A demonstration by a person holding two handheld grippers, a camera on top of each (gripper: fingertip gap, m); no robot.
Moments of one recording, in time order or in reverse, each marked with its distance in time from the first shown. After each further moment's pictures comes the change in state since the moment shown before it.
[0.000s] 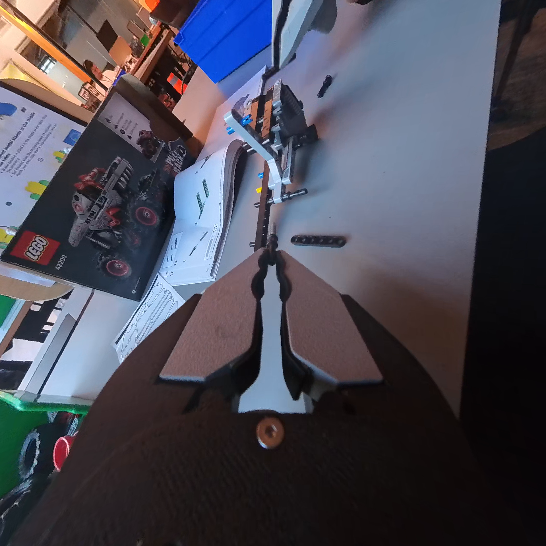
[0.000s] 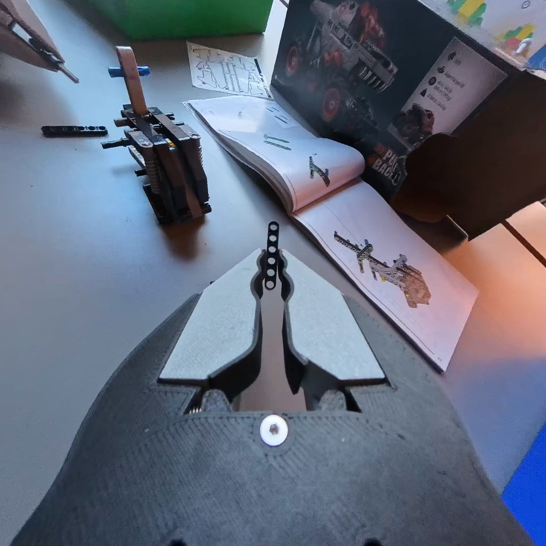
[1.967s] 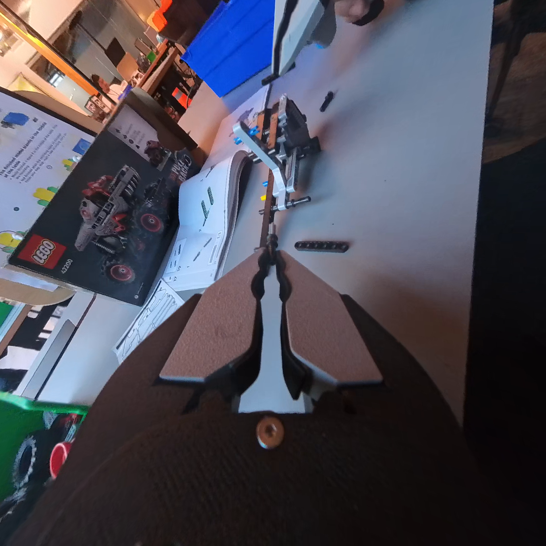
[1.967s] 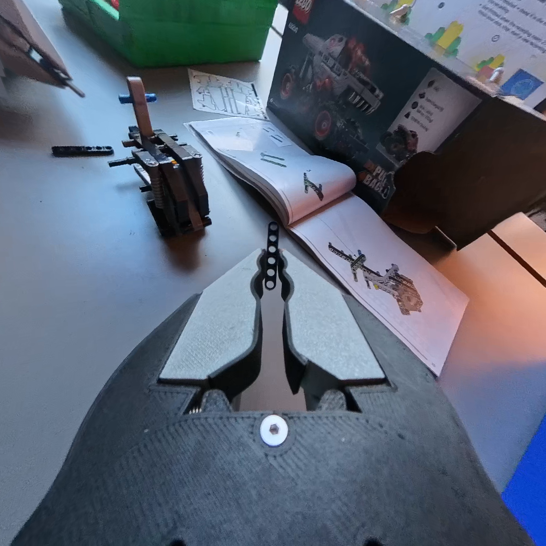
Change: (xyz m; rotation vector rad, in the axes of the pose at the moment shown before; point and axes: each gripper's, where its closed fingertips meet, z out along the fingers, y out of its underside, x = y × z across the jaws) left arm -0.004 -0.005 -0.004 0.043 -0.002 -0.012; right arm 0.002 -0.010 -0.005 0.056 0.015 0.003
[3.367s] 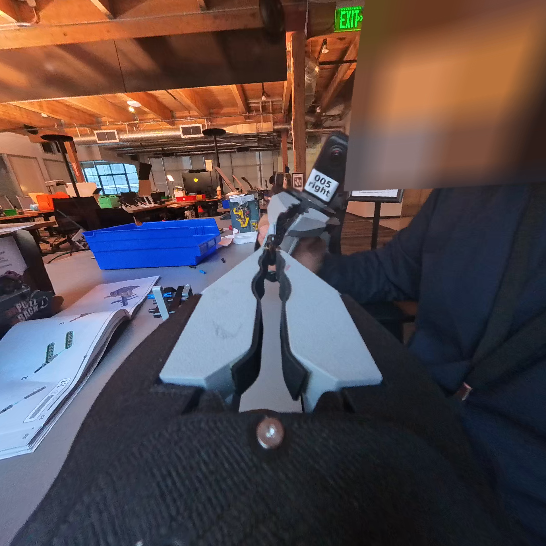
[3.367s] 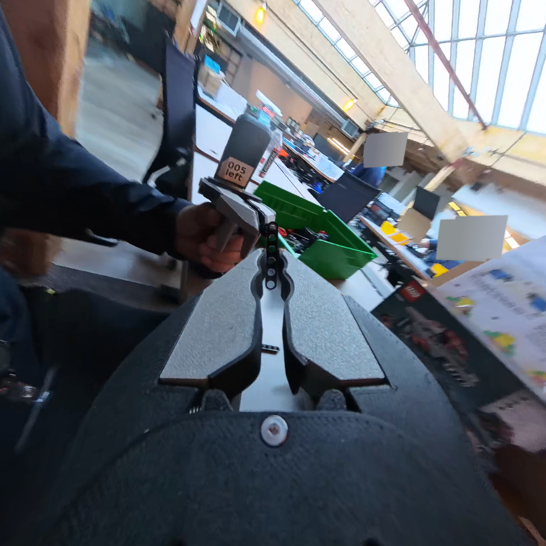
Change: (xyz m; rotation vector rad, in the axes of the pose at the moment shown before) left arm 0.018 -0.105 -0.073 0.794 0.440 -0.507; right arm -0.199 -0.161 -0.013 0.532 -0.170 -0.332
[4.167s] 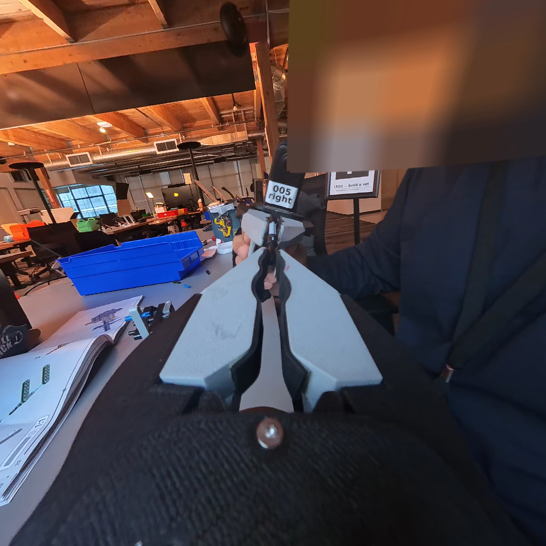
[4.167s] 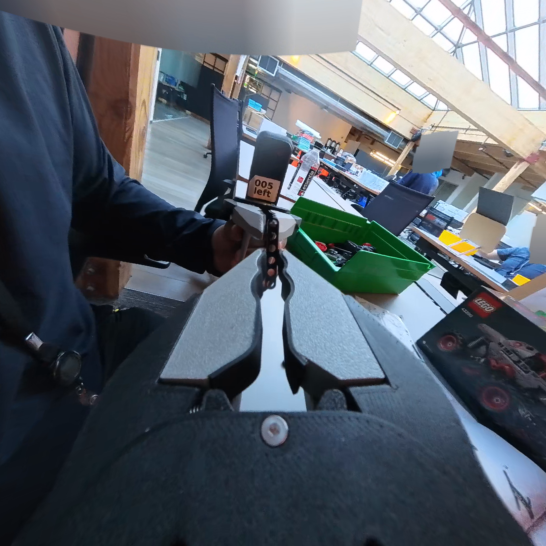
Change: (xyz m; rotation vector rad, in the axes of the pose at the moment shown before) left arm 0.020 -0.001 0.004 0.023 0.097 0.071; right arm -0.017 -0.002 0.008 0.090 -0.150 0.148
